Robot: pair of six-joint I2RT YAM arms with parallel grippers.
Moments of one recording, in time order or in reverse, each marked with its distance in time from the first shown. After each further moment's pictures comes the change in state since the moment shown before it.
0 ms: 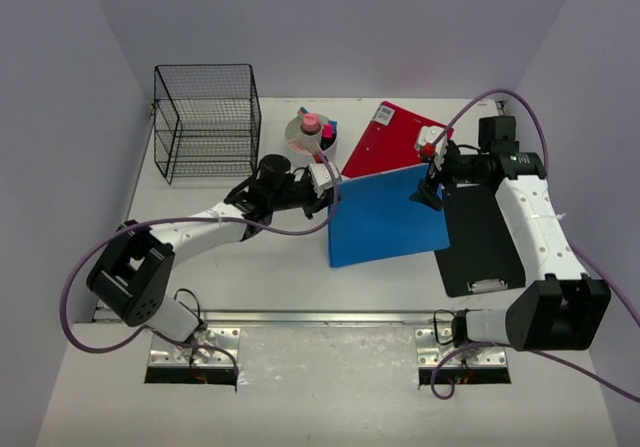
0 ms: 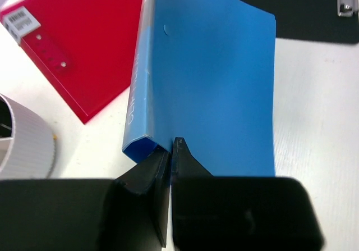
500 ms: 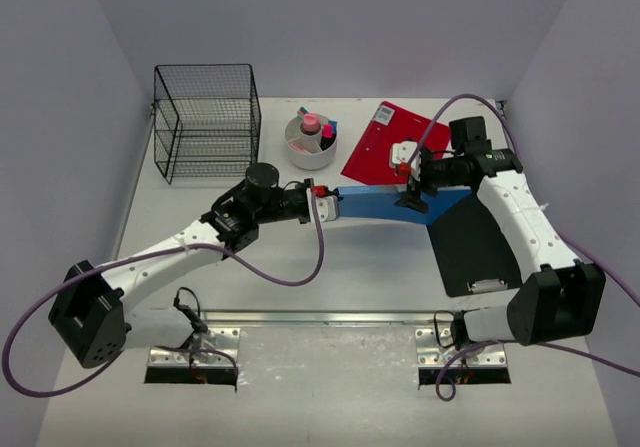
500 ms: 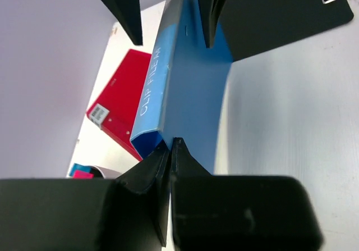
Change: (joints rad) left arm -0.099 -0.270 -0.020 -0.117 -0.004 0.393; right arm 0.149 0.048 0.000 -0.003 0.030 -0.162
